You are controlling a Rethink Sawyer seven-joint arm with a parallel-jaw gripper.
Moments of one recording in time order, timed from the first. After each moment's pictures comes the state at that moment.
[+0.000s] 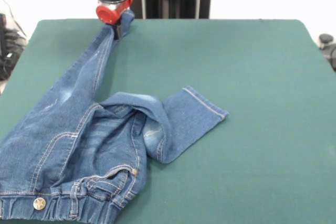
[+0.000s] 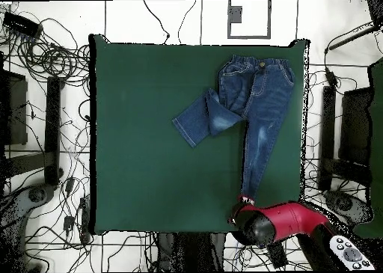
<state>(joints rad) -0.87 -0.53 0.34 2.00 -1.01 0.39 0.86</state>
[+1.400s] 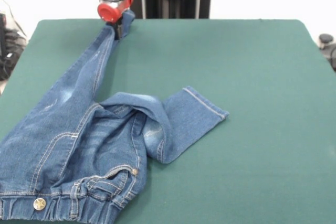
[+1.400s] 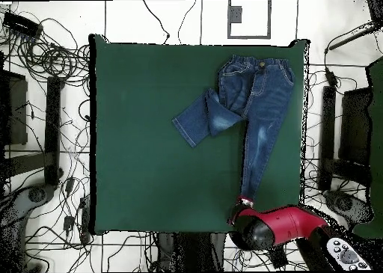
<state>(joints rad) -0.84 -0.53 0.29 2.01 -1.05 0.29 0.86</state>
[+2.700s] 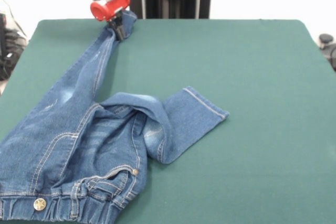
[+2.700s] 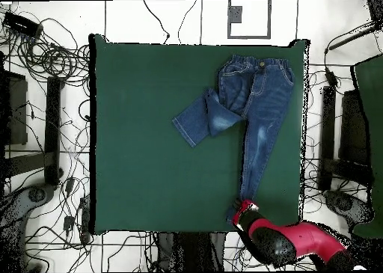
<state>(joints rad) -1.29 -0.41 0.60 2.10 -1.11 0.28 0.86</state>
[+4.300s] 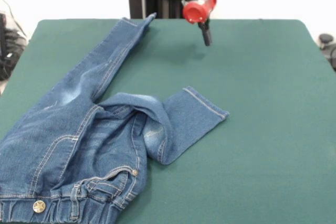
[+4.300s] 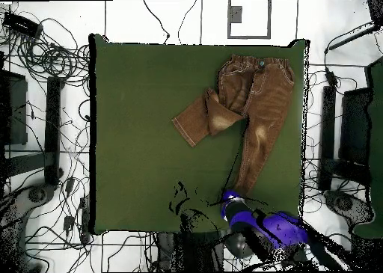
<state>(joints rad) -0.55 -0.52 0.32 2.14 -0.70 -0.11 0.87</state>
